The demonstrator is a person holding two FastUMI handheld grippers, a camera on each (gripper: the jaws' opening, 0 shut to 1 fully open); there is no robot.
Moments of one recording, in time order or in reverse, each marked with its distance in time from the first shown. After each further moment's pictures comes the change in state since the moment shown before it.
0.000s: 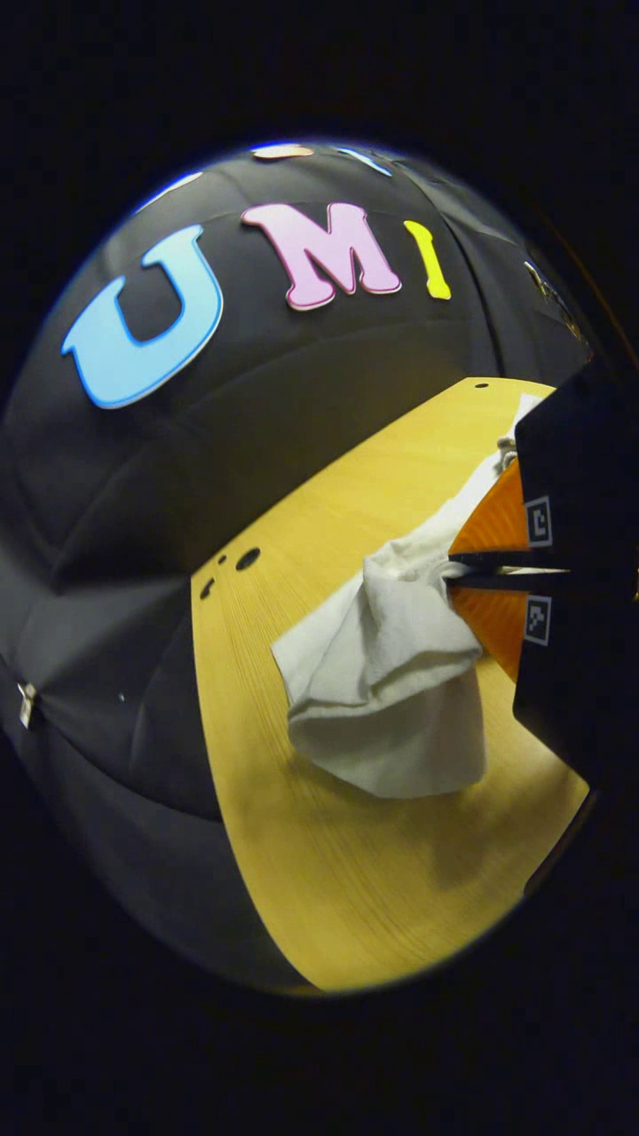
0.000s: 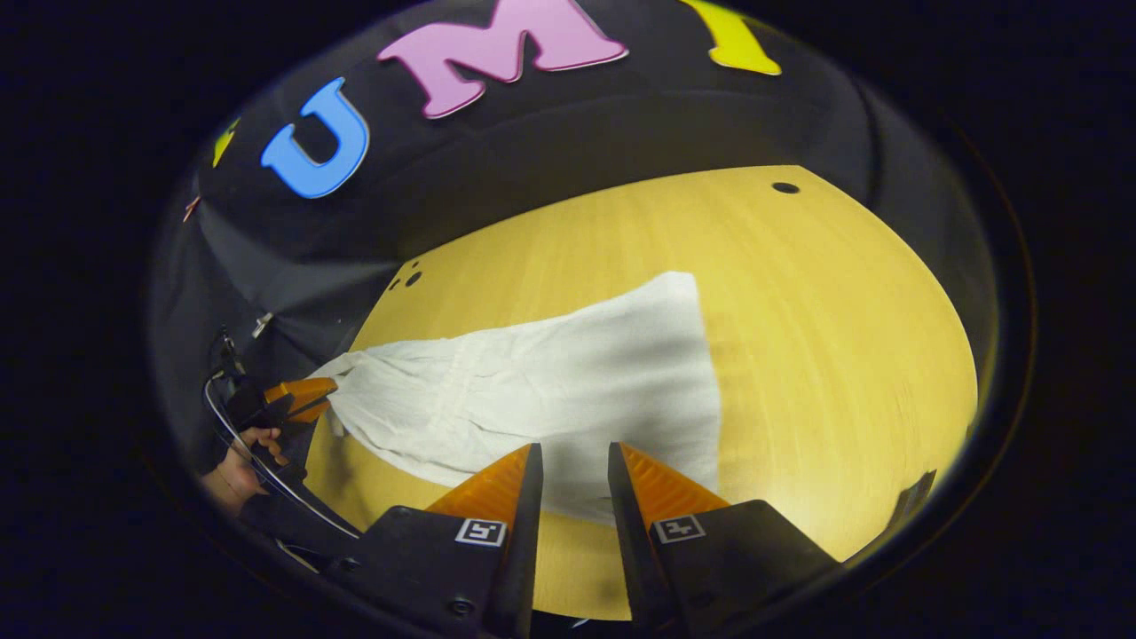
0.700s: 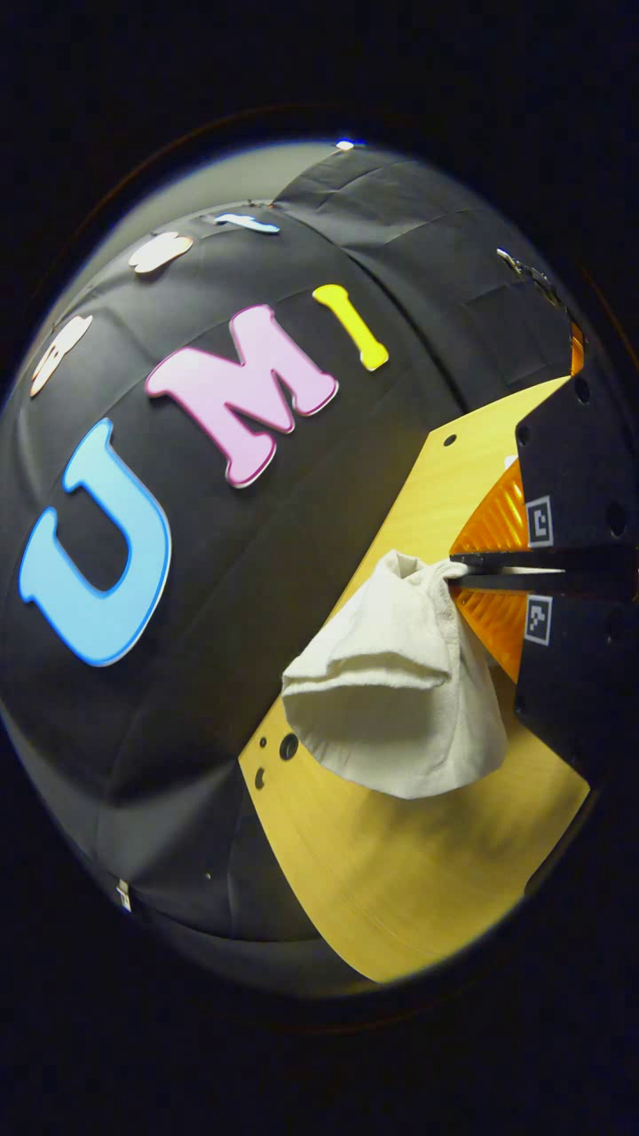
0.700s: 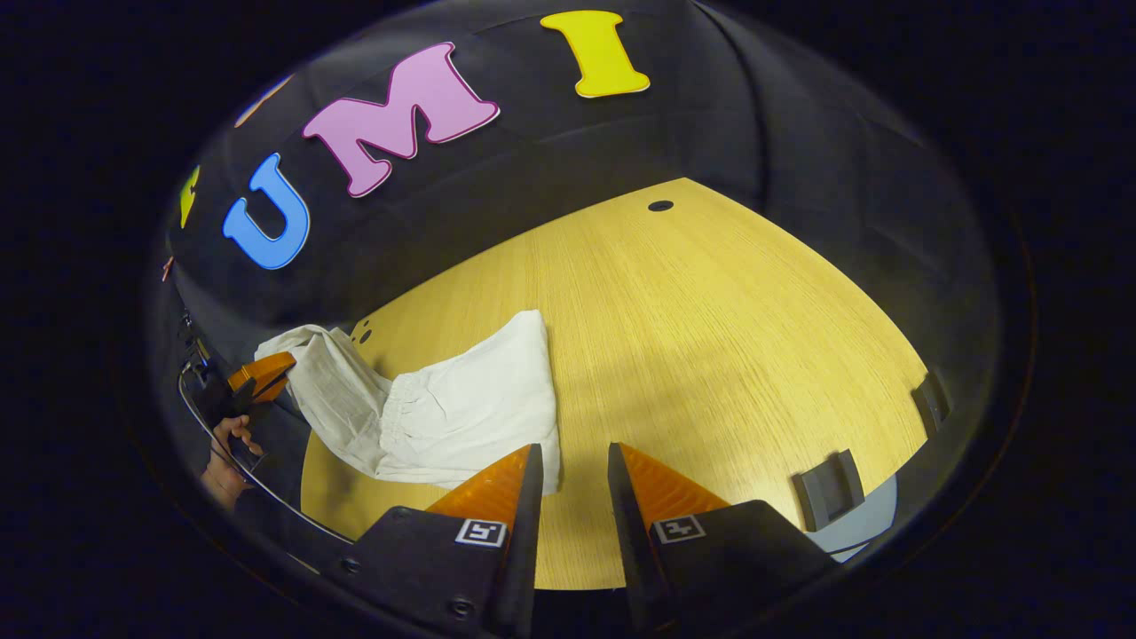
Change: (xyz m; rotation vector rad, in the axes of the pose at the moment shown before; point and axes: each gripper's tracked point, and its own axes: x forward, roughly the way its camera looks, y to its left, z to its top) left arm 0.003 -0.184 -0.052 0.349 -0.013 -0.236; right arm -0.080 -0.101 0.000 0.124 -0.115 -0.107
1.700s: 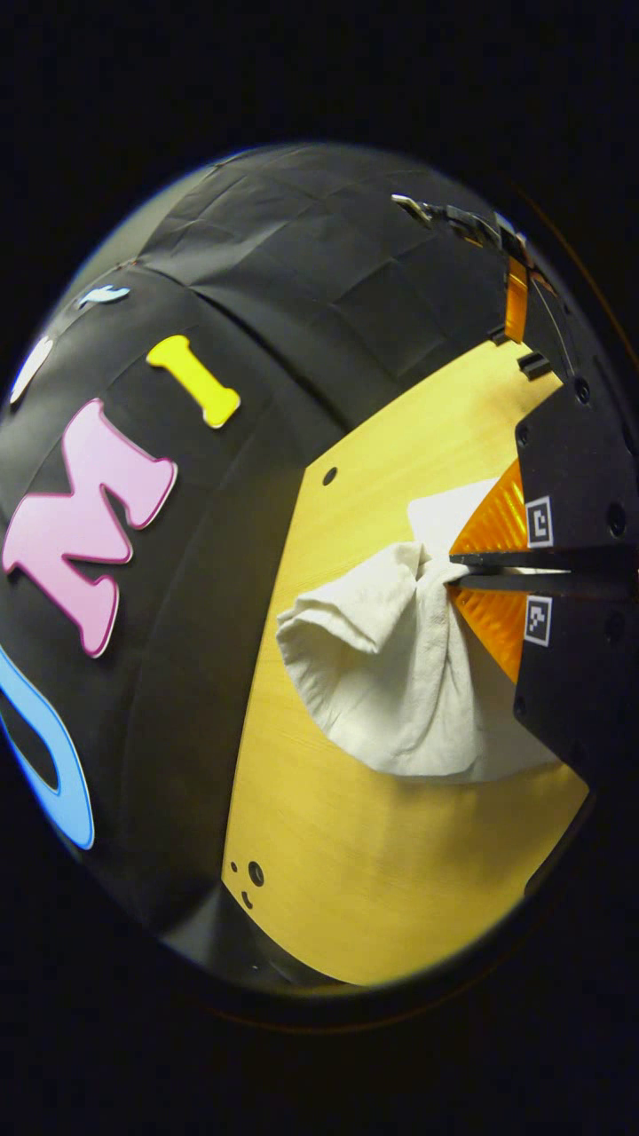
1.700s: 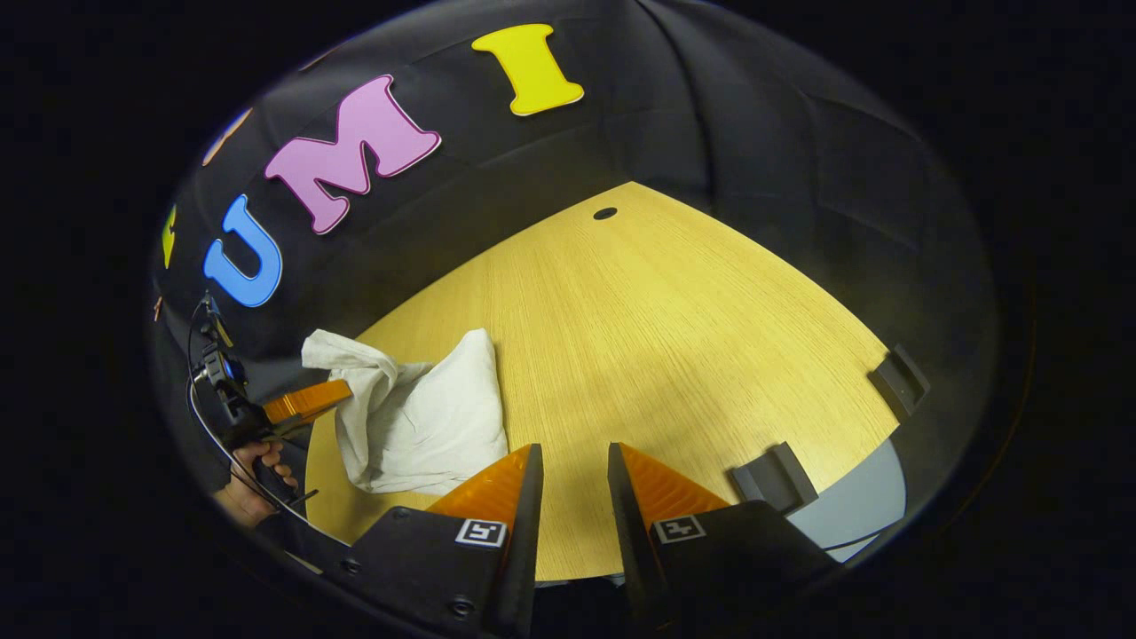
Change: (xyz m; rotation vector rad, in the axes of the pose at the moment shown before) left arm 0.058 -0.097 -0.153 0.319 0.327 -0.066; right arm -0.027 -0.058 0.008 0.099 -0.037 -0.066
